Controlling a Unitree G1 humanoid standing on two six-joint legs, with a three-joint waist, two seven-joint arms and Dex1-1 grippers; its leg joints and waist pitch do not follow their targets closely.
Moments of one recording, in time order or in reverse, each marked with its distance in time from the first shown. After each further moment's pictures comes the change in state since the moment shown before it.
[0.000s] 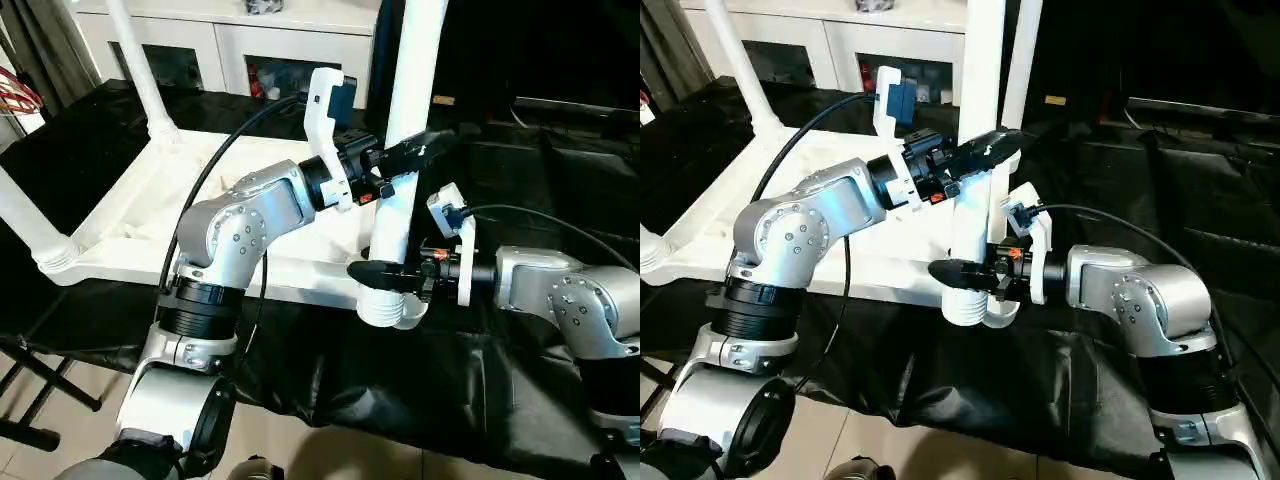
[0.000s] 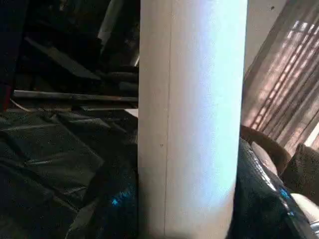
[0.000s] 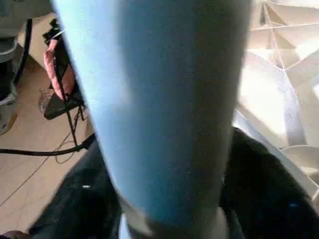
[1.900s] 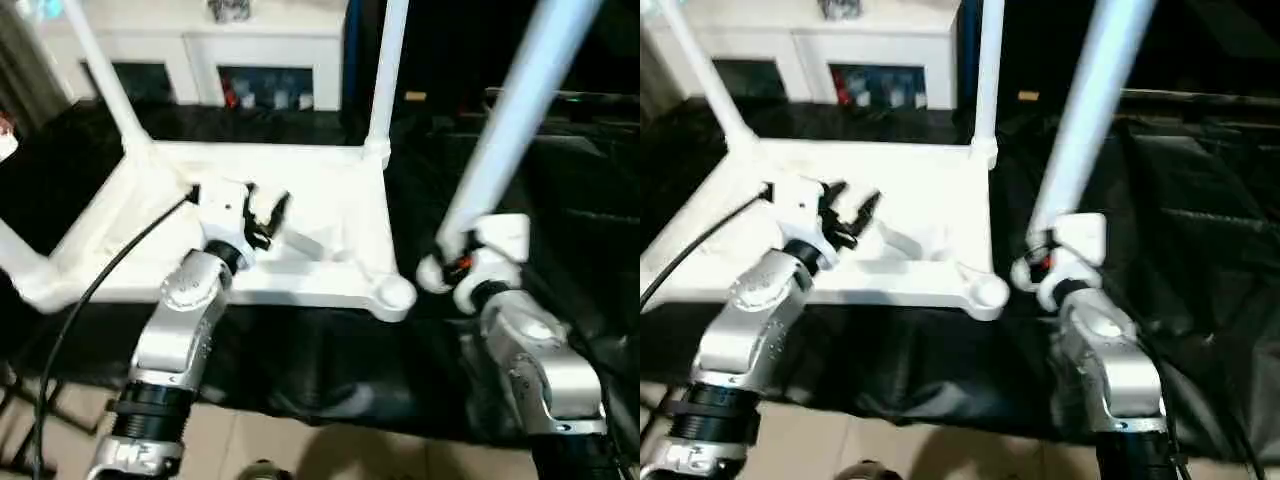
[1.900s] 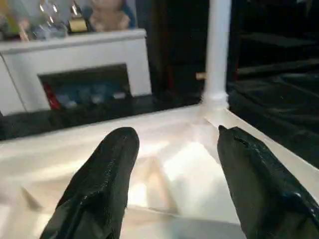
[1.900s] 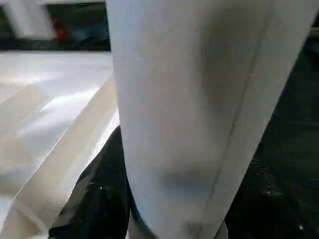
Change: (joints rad) left arm 0.441 0.127 -0.003 -0.029 0.559 -0.578 0.398; right arm 0.290 0.310 -0.137 -0.013 -0.477 -0.593 -0.759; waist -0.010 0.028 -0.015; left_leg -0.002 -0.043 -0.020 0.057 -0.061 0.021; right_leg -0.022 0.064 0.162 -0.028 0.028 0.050
